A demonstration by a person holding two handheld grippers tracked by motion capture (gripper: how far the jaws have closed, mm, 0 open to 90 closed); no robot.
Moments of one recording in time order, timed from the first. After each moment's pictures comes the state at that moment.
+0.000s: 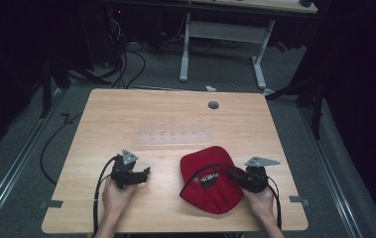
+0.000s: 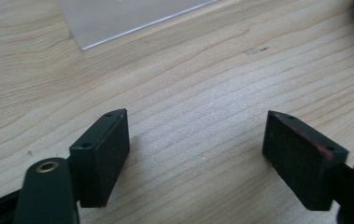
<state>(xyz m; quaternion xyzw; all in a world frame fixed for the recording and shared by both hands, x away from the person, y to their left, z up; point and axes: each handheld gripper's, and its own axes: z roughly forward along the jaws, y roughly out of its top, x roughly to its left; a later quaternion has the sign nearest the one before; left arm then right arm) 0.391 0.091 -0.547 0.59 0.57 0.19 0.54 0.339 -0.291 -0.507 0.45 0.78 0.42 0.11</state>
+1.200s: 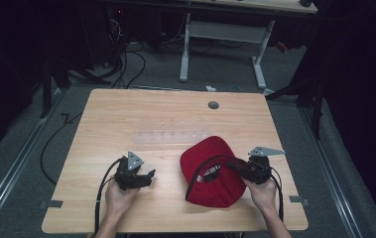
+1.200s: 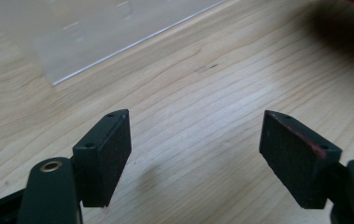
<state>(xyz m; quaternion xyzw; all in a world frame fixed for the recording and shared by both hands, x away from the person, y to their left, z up) 0.370 0.073 -0.531 0.62 0.52 0.18 0.57 0.351 -0.291 -0.471 0.45 0.77 0.44 0.11</state>
